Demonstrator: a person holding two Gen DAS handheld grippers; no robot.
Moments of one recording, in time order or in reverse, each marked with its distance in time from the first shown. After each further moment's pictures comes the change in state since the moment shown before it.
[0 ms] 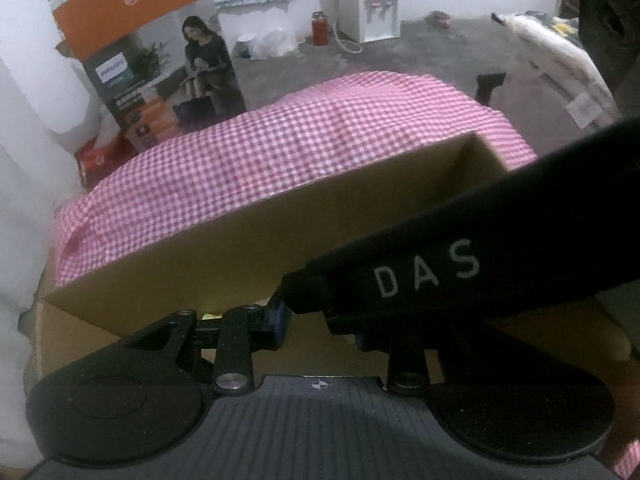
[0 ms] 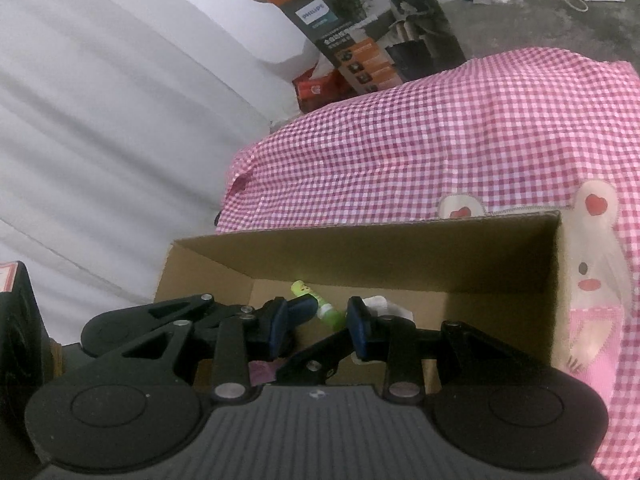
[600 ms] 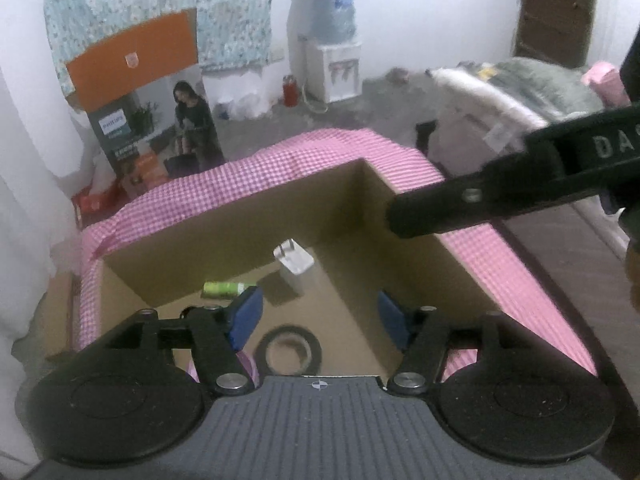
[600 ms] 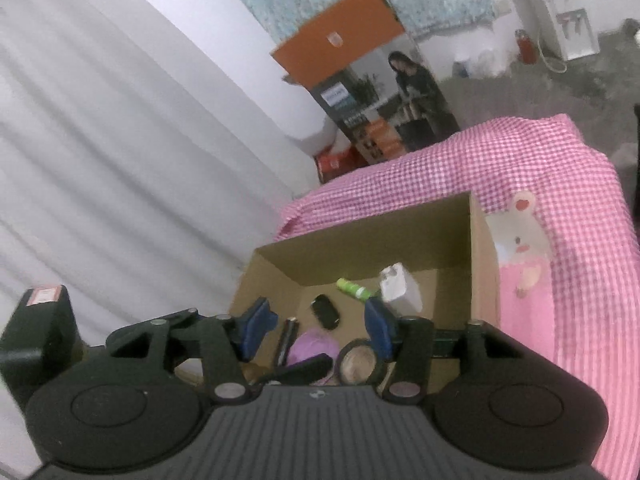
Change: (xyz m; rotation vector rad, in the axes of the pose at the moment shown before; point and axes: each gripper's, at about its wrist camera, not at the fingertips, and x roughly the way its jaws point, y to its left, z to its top) left arm -0.125 -0.010 -0.076 0.042 -0.203 -0.081; right arm -0.147 0.038 -0.104 -0.019 -0.270 0.039
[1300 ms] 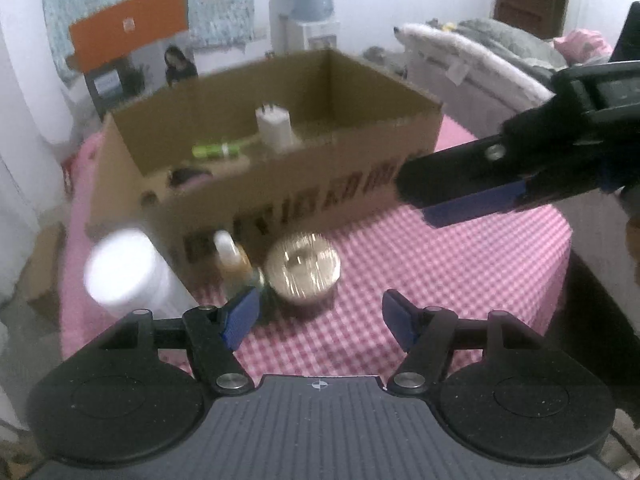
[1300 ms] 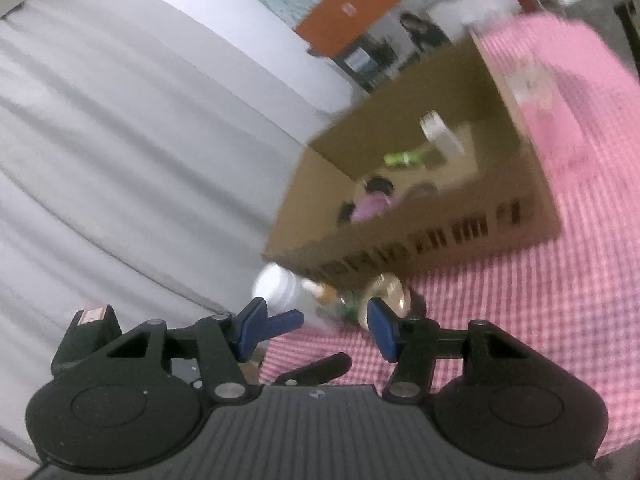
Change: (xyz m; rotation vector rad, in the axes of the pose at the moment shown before) left arm -0.015 0.001 -0.145 0.015 0.043 -0.062; right arm -0.008 0.014 -0.158 0.120 0.017 0.117
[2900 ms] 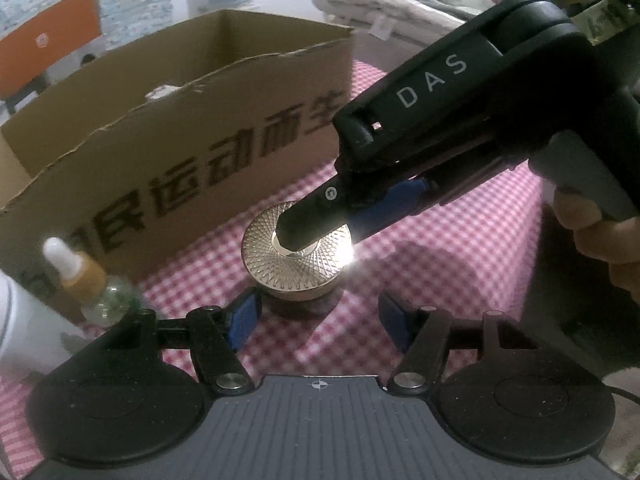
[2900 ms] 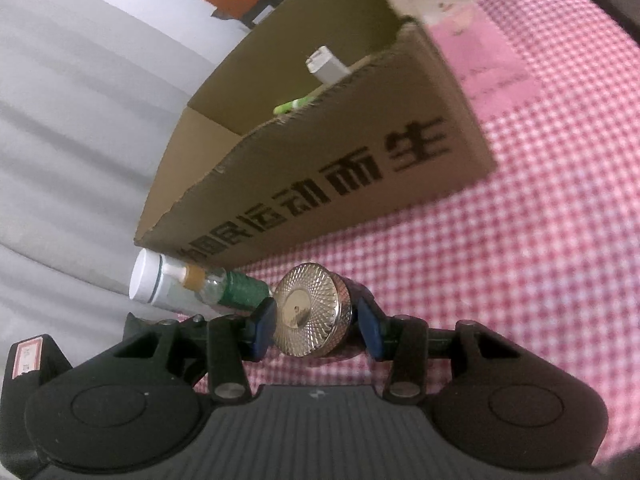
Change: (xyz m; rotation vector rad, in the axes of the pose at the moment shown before) left arm 0.050 -0.041 -0.015 0.180 0.029 -0.151; right arm 0.039 -0.060 -0.016 0.118 0.094 -0.206
